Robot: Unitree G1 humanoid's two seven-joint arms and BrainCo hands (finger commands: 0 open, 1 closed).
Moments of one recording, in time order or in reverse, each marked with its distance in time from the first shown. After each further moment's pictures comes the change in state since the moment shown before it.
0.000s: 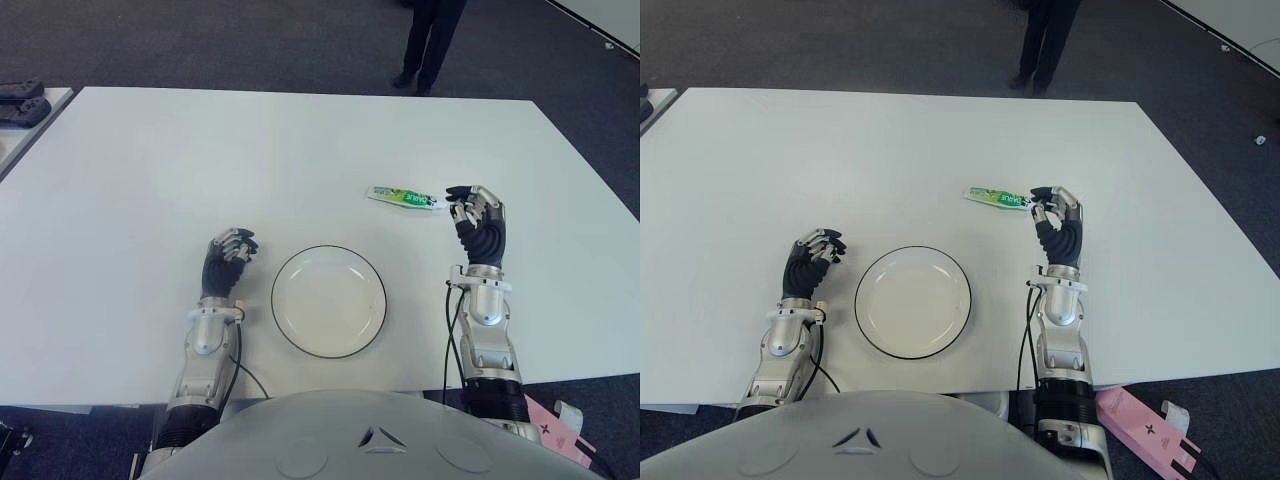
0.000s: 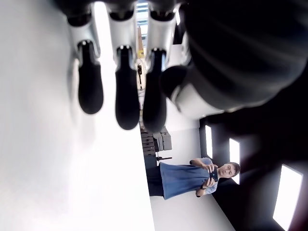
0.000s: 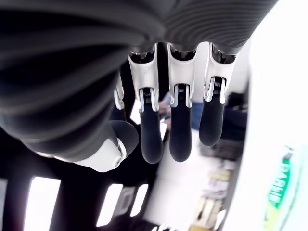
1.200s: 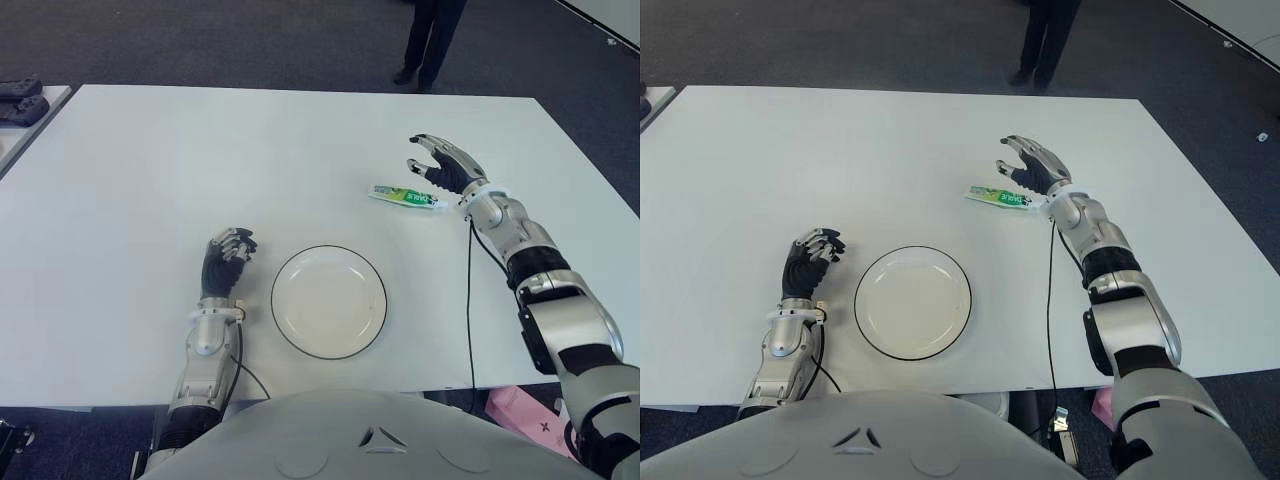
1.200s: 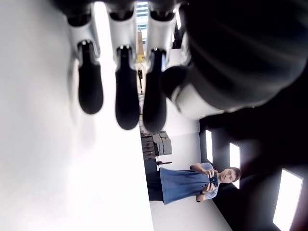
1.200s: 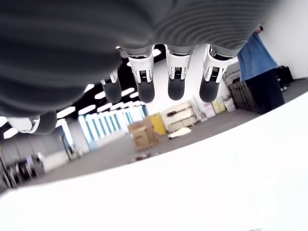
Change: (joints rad) left arm 0.011 -0.008 0.000 -0.014 0.006 0.001 0.016; right arm -0.774 -0.362 0.451 0.965 -0.489 -0.114 0.054
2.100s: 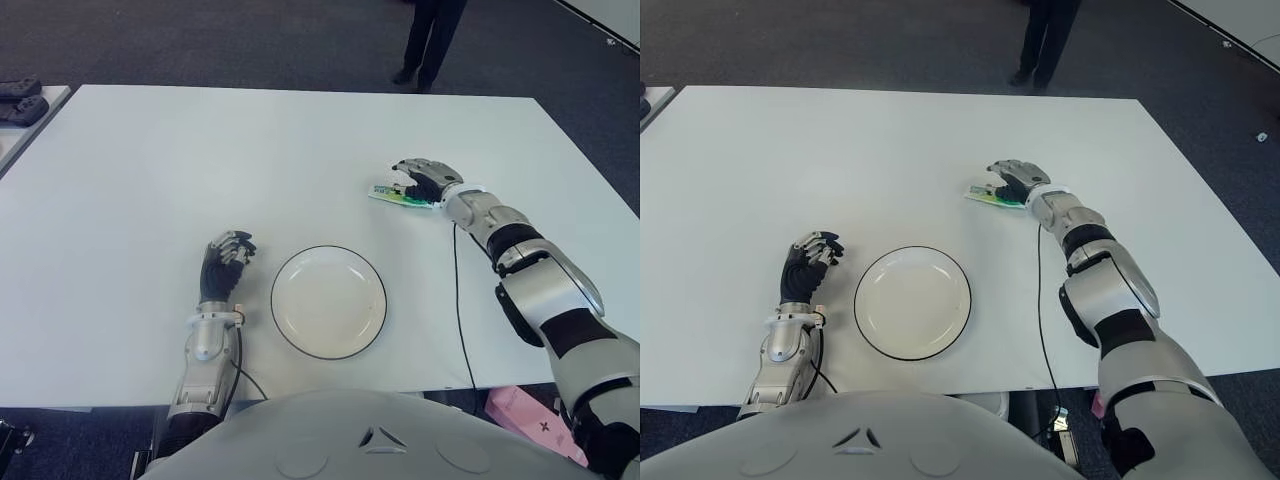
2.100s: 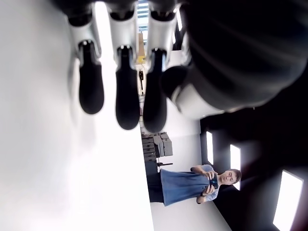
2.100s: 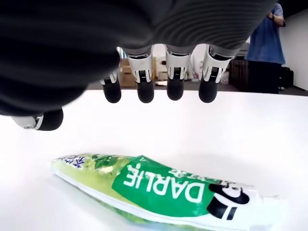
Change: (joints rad) left arm 0.039 -0.013 0.001 -0.029 0.001 -0.002 0.002; right arm -0.160 0.093 0.258 0.286 -0.140 0.079 -0.034
